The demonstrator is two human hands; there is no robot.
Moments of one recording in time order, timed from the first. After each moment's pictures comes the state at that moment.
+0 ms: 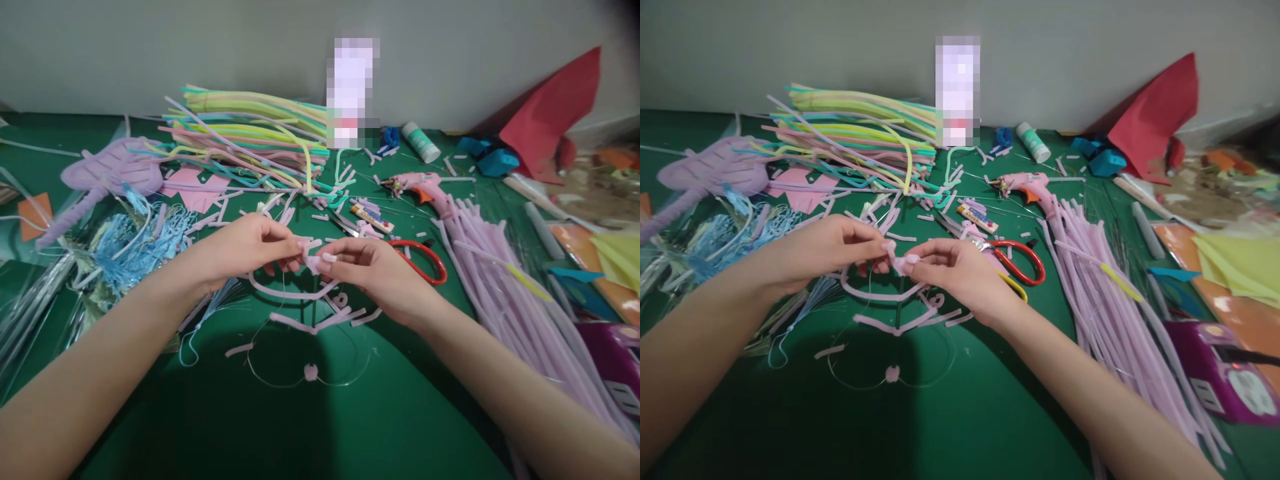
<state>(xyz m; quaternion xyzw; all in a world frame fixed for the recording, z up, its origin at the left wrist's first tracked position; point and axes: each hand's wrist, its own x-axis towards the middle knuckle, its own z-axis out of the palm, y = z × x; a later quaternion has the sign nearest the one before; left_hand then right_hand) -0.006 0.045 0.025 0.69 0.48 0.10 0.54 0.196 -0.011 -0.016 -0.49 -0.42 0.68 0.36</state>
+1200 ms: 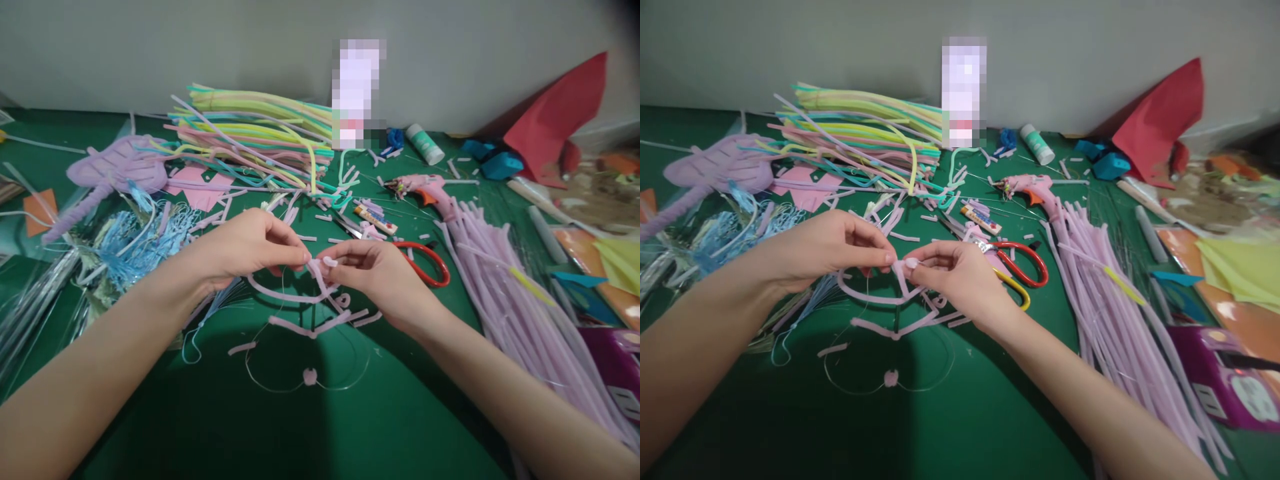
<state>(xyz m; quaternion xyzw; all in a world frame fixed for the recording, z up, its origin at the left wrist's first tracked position) -0.007 0.044 0.031 0.68 0.50 0.09 0.53 0.185 -0.015 -0.008 -0.51 -0.40 0.65 0.39</state>
